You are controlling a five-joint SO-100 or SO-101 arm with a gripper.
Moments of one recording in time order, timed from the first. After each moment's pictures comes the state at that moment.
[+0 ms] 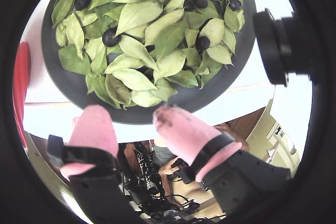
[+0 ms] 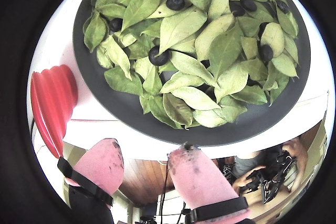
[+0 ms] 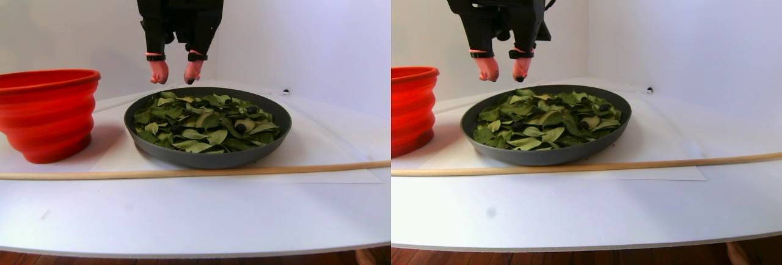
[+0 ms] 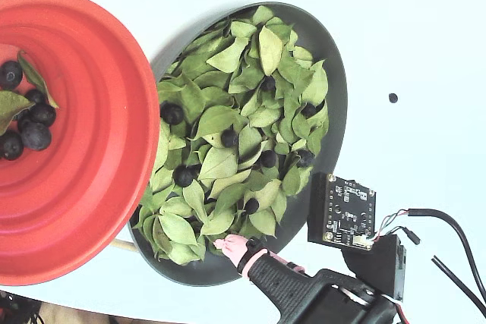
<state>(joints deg) 1.7 122.9 142.9 23.3 -89.5</state>
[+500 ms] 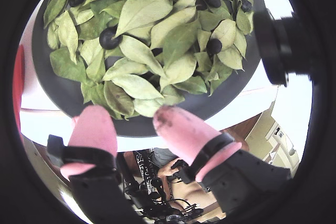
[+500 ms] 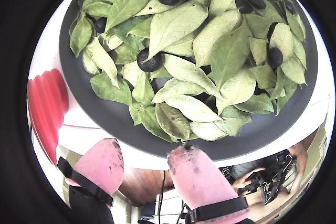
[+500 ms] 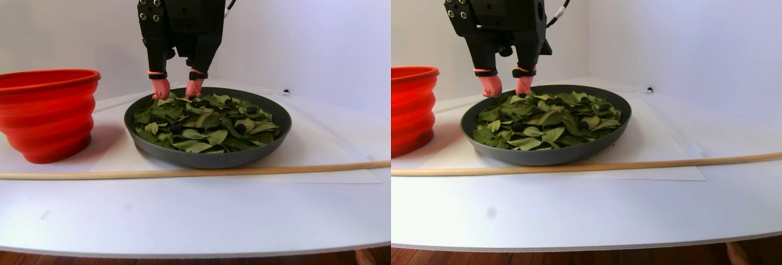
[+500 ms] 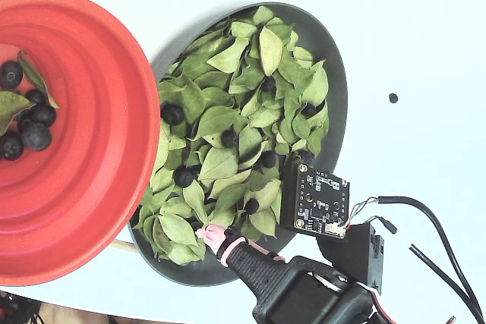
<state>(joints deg) 1.8 114.6 142.8 15.2 -89.8</state>
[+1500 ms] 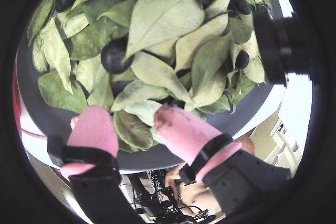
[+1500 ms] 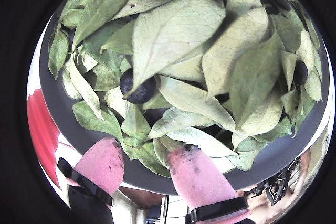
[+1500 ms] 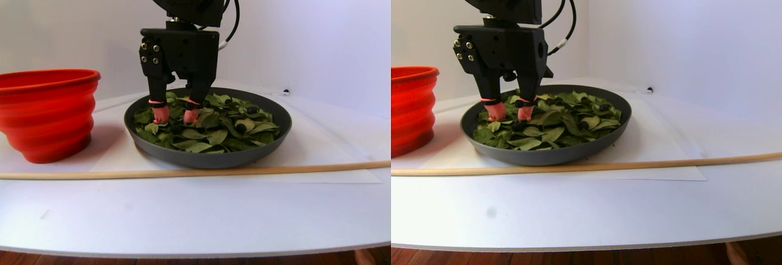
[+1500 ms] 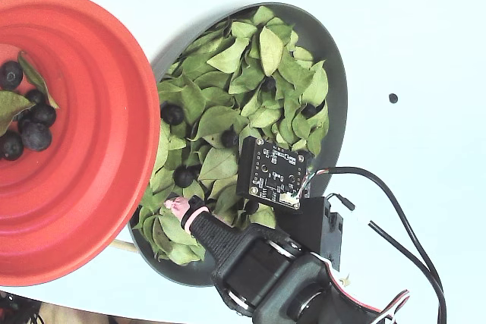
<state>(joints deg) 0.7 97.0 138.4 1.2 -86.7</state>
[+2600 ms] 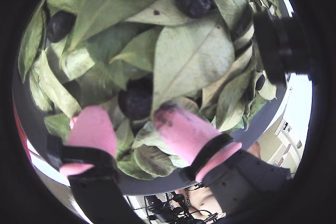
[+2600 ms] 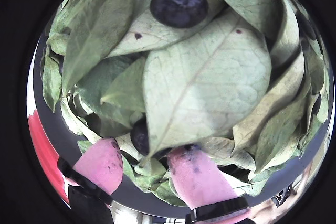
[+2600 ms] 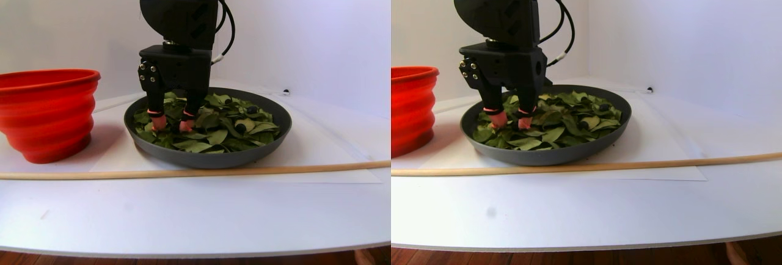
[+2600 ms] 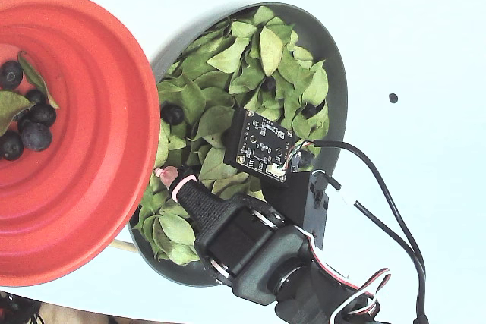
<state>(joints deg) -0.7 87.0 132.8 -5.8 -83.3</state>
